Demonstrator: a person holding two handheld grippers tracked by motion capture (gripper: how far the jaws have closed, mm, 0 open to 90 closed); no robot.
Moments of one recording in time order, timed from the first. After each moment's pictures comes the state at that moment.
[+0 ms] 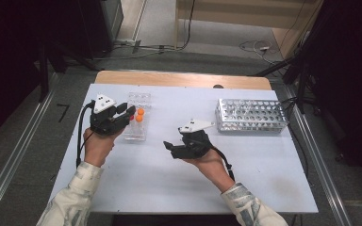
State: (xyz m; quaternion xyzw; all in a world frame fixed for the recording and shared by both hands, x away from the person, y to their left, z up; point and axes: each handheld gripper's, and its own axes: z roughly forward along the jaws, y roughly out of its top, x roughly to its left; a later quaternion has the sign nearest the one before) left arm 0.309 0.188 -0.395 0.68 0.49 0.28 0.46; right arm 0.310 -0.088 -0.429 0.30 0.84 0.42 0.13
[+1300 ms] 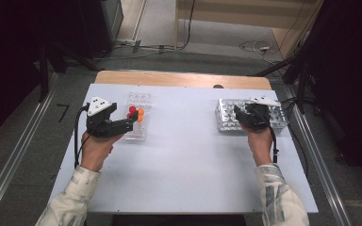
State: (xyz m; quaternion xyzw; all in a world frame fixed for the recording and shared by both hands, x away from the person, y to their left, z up) left arm 0.297 0.191 -0.392 0.66 0.50 0.28 0.48; right arm 0.404 -0.246 -0.425 0.52 0.71 0.37 0.30
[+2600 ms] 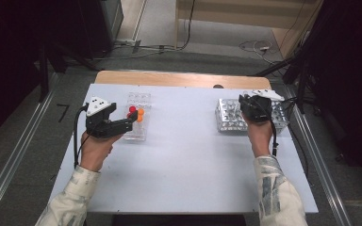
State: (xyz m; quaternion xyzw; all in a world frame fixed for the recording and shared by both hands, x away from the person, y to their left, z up) left arm 0.296 0.192 -0.391 0.66 0.51 0.28 0.48; right arm 0.414 -0.246 -0.406 0.52 0.68 0.41 0.33
